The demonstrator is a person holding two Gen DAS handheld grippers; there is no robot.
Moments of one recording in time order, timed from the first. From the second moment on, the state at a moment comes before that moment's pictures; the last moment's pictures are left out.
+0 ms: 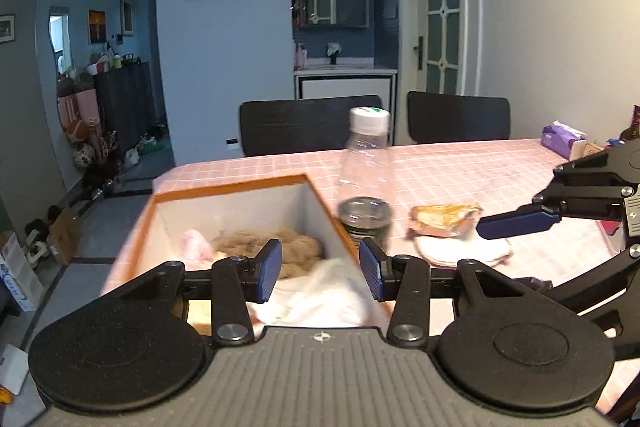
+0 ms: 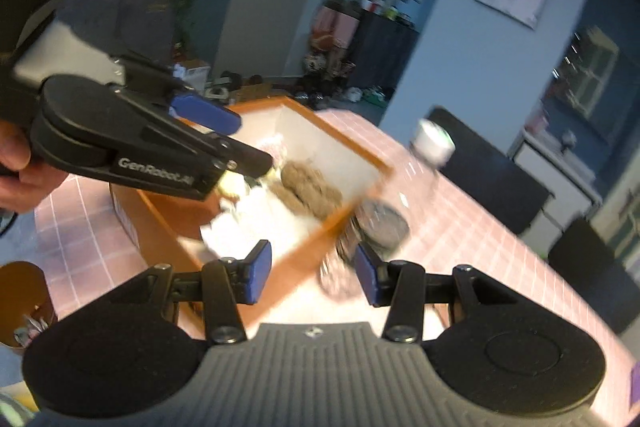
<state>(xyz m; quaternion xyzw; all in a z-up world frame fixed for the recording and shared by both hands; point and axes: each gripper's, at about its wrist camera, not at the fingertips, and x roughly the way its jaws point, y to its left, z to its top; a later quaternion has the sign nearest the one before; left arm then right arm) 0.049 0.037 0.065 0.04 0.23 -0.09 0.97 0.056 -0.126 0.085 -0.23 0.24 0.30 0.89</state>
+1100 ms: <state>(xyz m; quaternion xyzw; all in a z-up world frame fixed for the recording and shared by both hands) 0.125 -0.124 -0.021 0.09 0.31 -0.17 0.93 0.174 -0.307 -0.012 -0.10 0.40 0.14 0.90</state>
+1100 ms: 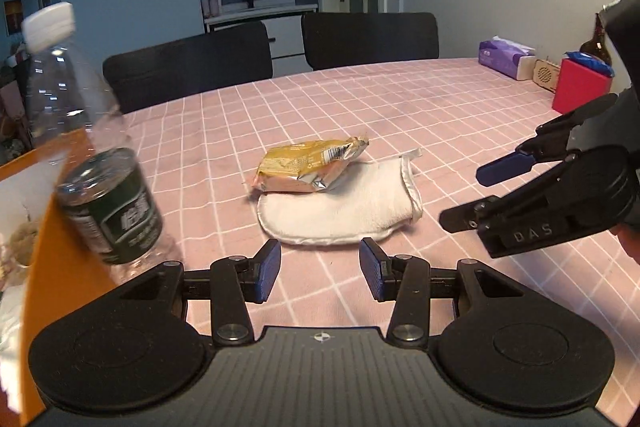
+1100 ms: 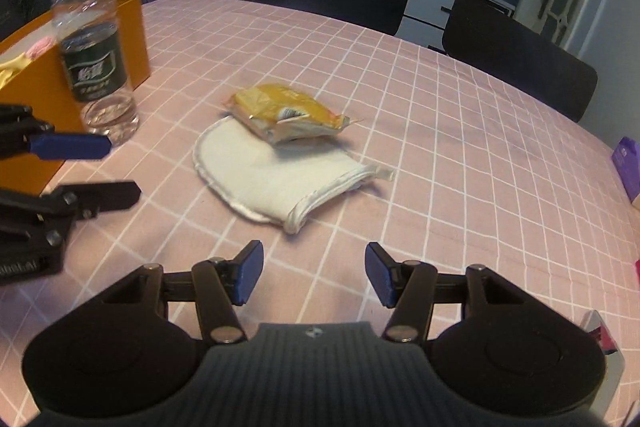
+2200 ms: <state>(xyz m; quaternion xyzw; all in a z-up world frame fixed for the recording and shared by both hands) 0.113 -0.136 -0.024 0.12 0.33 -0.18 0.92 0.159 -0.297 -0.018 -0.12 0.43 0.16 0.88</state>
